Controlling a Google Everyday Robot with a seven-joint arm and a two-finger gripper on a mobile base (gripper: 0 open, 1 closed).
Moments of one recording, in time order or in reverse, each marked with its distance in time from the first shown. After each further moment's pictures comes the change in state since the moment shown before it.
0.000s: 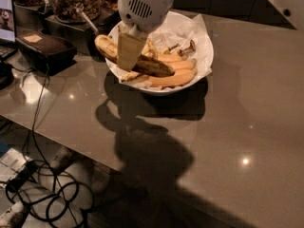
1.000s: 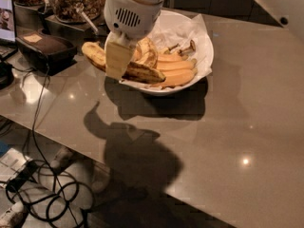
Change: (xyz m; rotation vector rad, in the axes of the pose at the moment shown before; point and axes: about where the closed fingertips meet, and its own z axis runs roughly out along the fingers) arm -0.014 0.025 0.007 -0.013 -0.009 -0.061
